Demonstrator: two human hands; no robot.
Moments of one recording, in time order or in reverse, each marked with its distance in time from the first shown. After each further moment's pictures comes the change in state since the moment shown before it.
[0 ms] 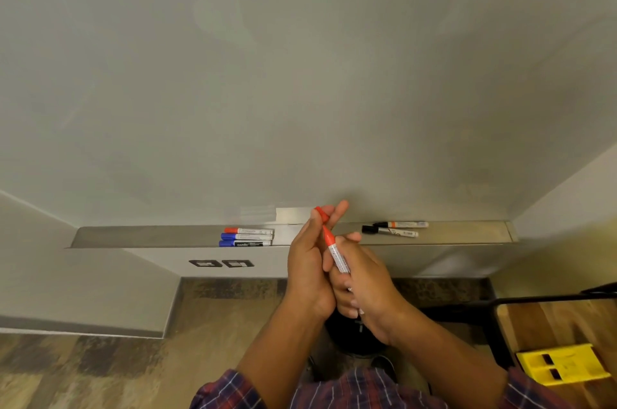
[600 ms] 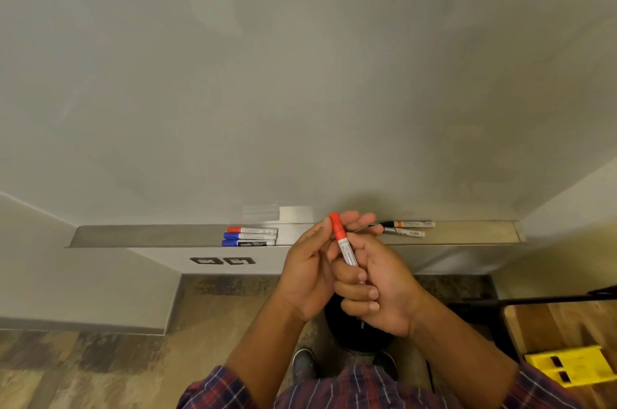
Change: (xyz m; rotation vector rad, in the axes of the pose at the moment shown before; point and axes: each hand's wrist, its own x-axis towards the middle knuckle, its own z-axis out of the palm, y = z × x) left_hand 0.016 0.014 -0.033 0.047 -0.327 -0.101; right_hand 0.025 -0.004 -0.014 0.421 -0.295 0.227
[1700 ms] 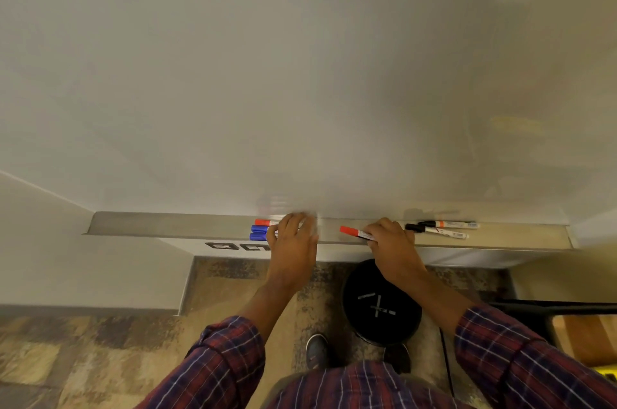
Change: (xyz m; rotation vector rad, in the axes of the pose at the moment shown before) left_hand 0.054 0.019 -0.209 1.944 0.411 0.404; right_hand 0.163 0.035 -0.111 -1.894 0.605 -0.338
